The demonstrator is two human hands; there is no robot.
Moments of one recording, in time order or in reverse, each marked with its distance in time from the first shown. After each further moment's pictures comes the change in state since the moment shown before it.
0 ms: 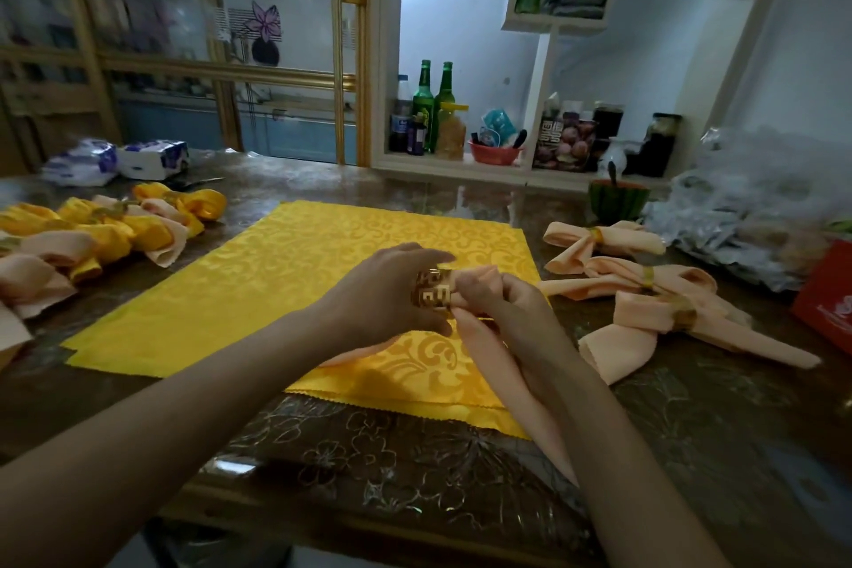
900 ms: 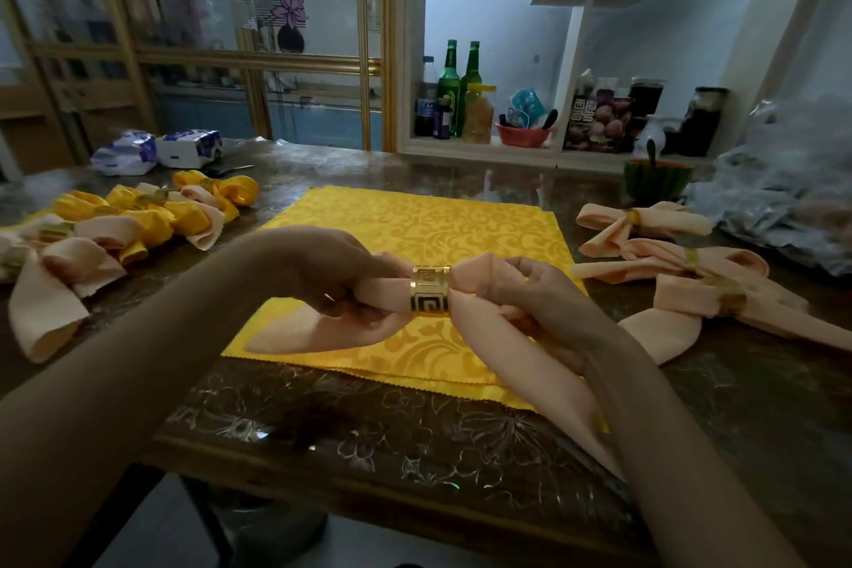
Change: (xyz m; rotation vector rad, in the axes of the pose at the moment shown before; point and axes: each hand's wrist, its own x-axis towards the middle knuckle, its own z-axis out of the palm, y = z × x) left_hand -0.016 -0.014 -0.061 -0.430 -0.401 -0.805; right_hand 0.005 -0.010 -0.001 -0.027 -0.174 0.186
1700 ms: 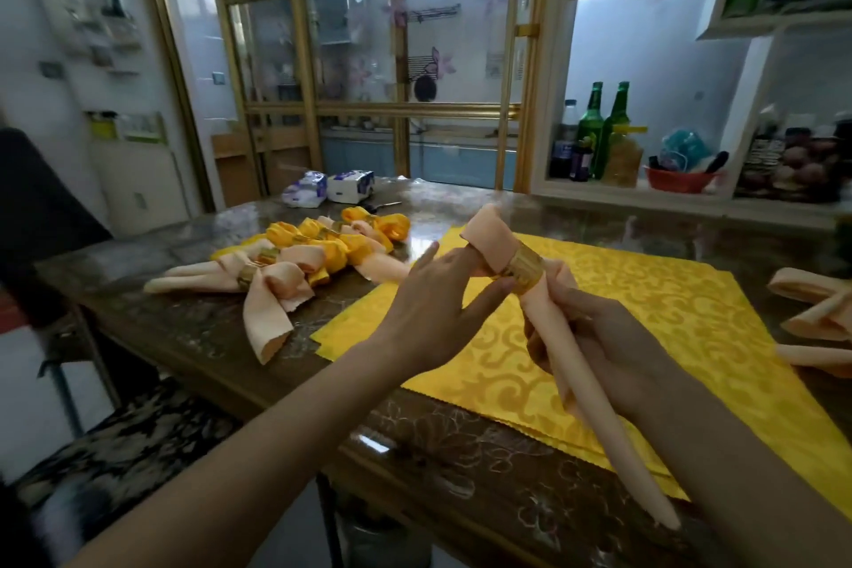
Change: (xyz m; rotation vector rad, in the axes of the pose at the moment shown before) left_hand 0.002 -0.074 -0.021 0.393 0.824 0.731; right_hand 0.028 -0.029 0.105 0.565 -0.291 0.196
